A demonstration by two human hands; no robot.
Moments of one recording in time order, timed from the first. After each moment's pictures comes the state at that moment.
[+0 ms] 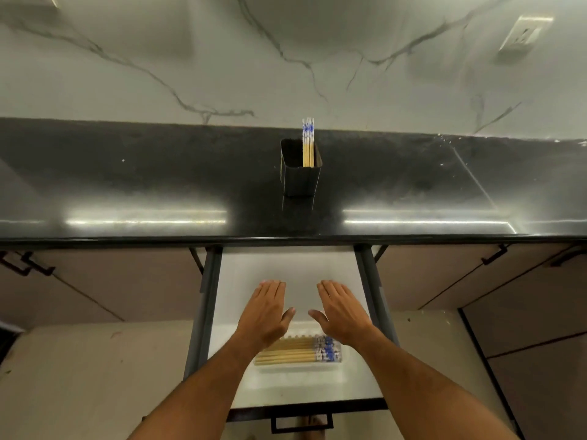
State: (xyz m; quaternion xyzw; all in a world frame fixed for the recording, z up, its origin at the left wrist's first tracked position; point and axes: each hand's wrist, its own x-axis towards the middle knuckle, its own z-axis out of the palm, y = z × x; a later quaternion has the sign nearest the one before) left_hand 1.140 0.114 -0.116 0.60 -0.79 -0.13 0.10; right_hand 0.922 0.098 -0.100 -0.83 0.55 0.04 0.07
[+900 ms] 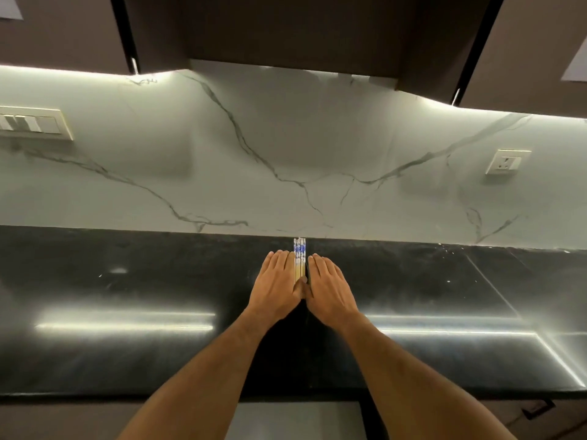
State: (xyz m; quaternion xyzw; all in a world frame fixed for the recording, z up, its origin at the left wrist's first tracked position) left_hand 1.102 -0.210 0.060 0.58 -0.77 0.05 0.26; right_hand 0.947 -0.211 0.066 -0.82 0.53 -0.17 -0.09
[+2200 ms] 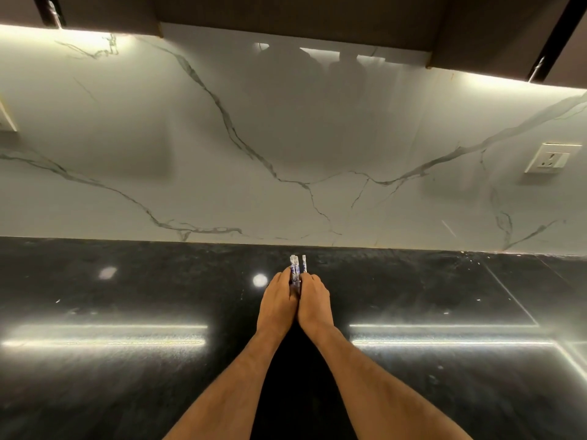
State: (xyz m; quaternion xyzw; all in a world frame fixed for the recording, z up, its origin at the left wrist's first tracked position) left_hand 1.098 -0.321 -0.007 0.62 -0.62 -0.25 0.42; right_hand 1.006 -0.318 0.012 -0.63 0.63 -0.36 0.26
